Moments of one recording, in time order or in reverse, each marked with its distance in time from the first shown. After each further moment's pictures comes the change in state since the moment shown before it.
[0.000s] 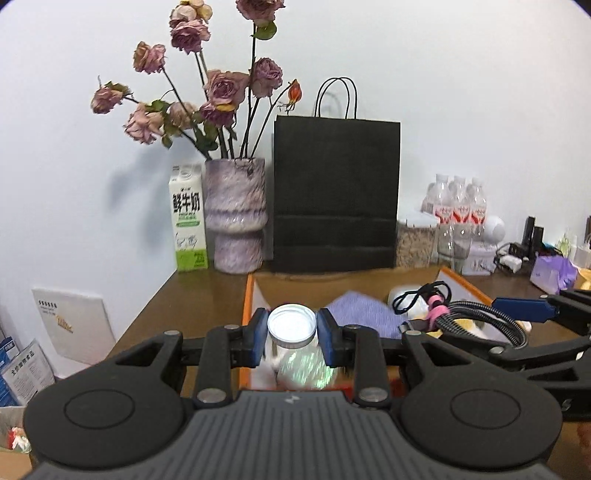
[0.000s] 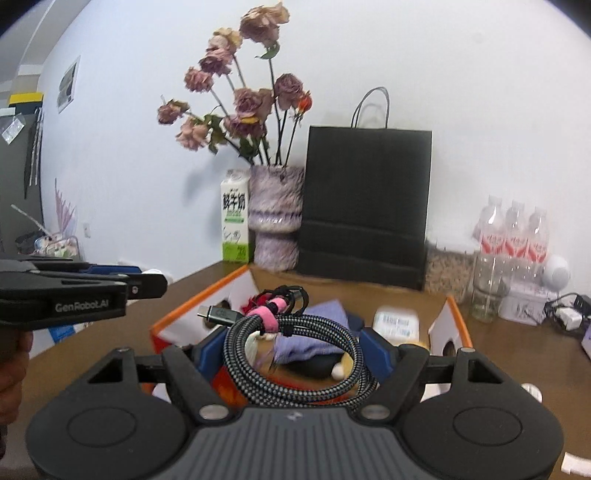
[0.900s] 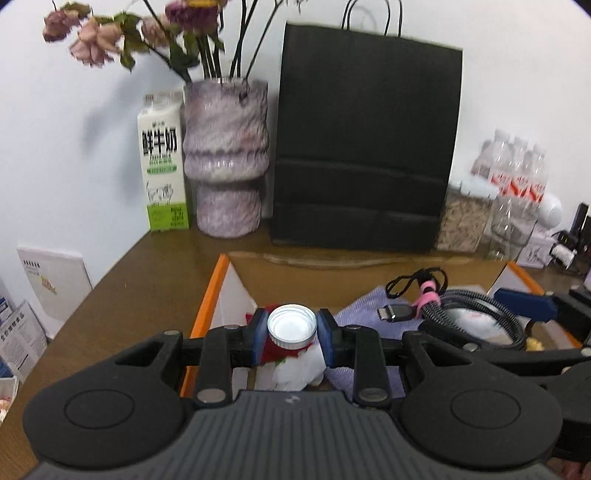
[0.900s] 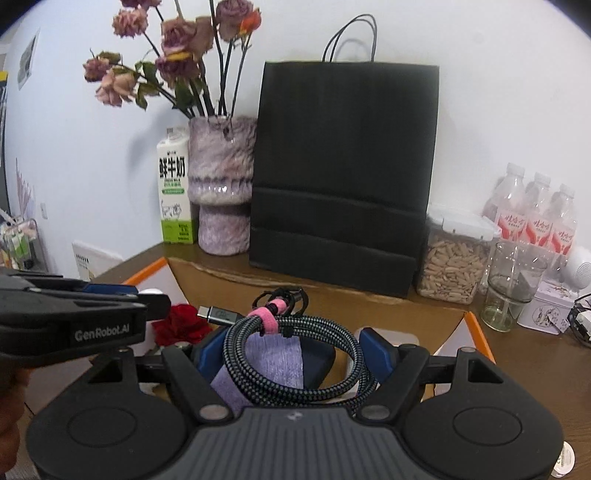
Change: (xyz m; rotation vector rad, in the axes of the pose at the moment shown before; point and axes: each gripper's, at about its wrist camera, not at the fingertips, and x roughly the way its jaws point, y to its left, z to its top) left arm 0.162 -0.012 0.012 -0.060 0.210 0.057; right arm 0.157 -0.041 0.023 0.005 0.130 -0.071
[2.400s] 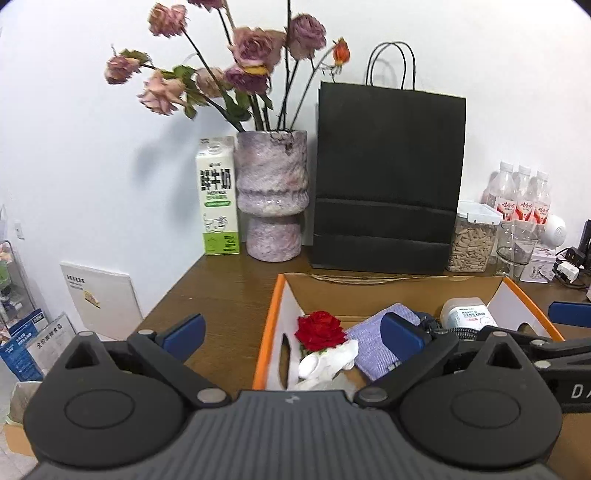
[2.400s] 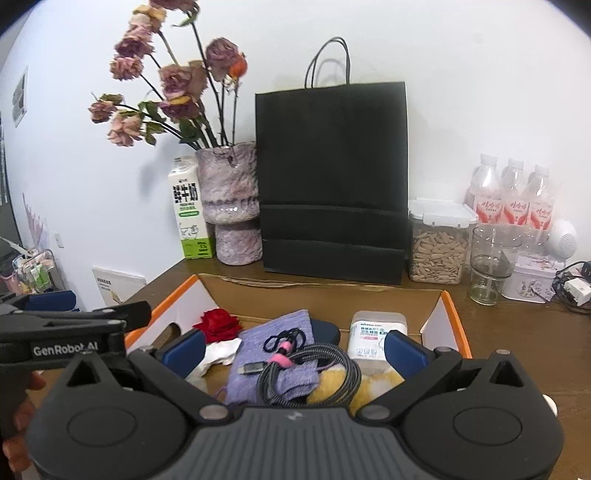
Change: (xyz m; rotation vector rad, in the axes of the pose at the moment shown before) left arm -0.096 0.015 -0.010 -0.009 -0.110 0.101; right arm -0.084 -0.007 -0.001 0.113 -0.009 0.048
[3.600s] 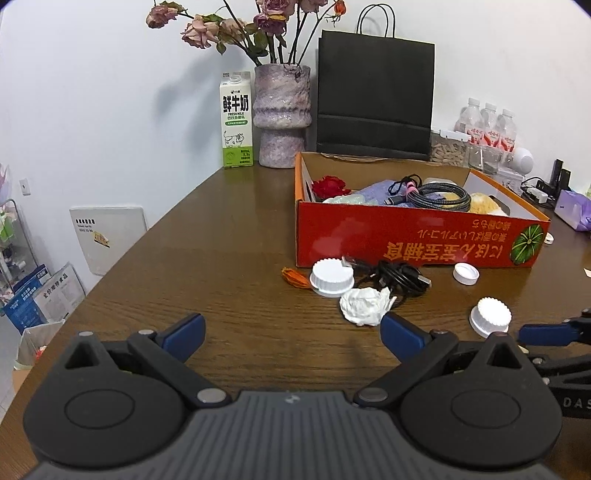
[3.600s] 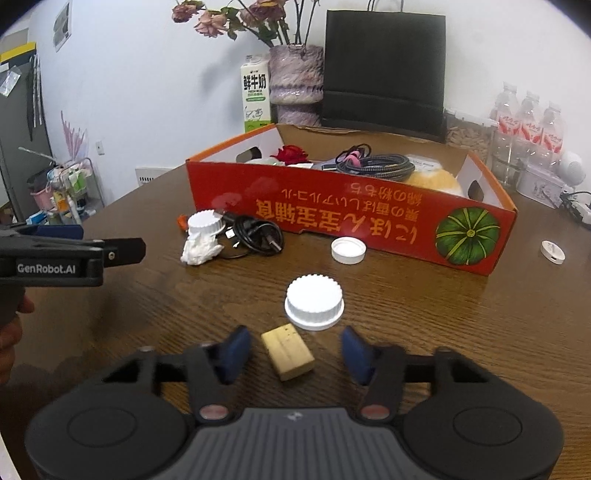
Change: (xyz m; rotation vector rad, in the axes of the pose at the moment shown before) left arm -0.101 0.047 -0.132 0.018 0.122 -0.049; right arm -0.090 0.046 -0.153 -0.109 0.228 0.077
